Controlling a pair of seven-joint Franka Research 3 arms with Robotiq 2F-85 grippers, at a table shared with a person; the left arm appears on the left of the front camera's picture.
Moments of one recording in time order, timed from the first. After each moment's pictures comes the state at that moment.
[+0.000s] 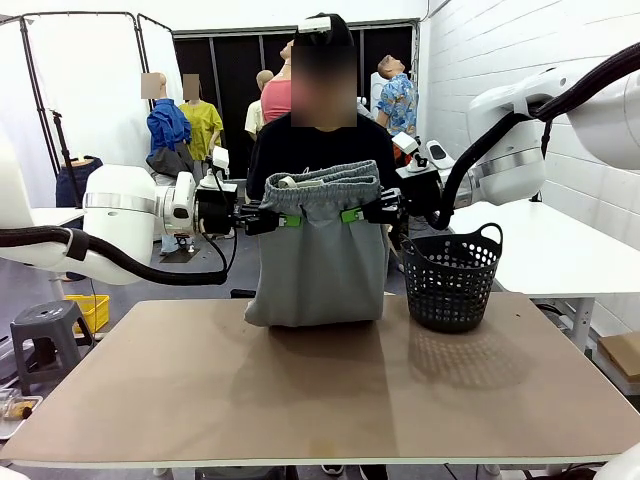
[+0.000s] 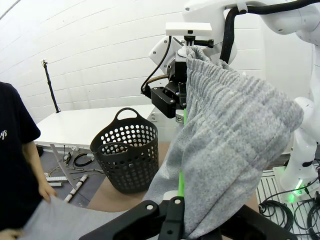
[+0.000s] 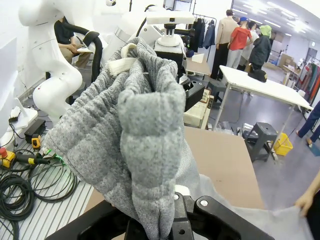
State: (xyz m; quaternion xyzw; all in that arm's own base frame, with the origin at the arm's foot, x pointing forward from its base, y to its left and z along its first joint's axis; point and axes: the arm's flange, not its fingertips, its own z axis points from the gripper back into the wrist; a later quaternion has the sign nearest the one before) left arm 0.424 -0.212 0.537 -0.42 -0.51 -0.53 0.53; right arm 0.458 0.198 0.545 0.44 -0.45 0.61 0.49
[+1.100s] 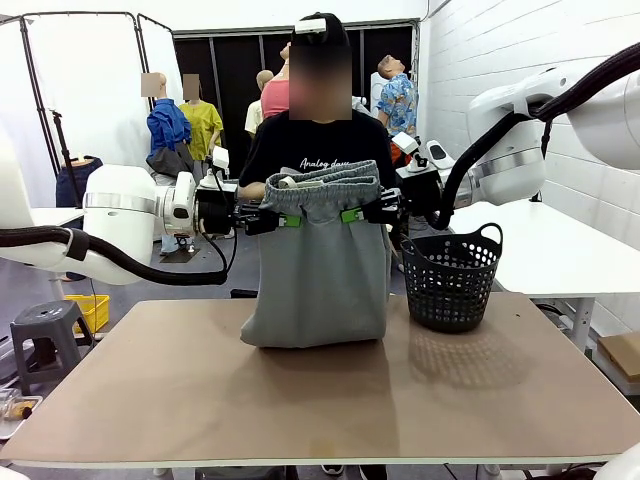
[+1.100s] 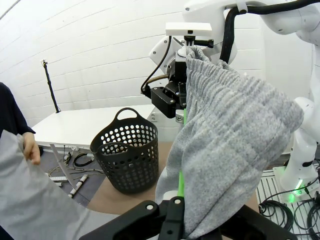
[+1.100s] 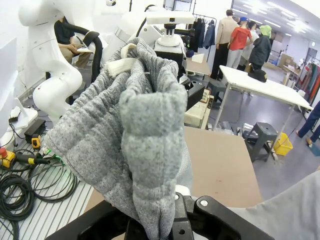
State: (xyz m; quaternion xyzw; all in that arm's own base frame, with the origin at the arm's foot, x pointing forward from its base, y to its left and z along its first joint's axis) left arm 0.424 -0.212 0.537 -0.42 -0.51 -0.53 0.53; right arm 0.458 0.198 0.545 0.44 -0.45 0.61 0.49
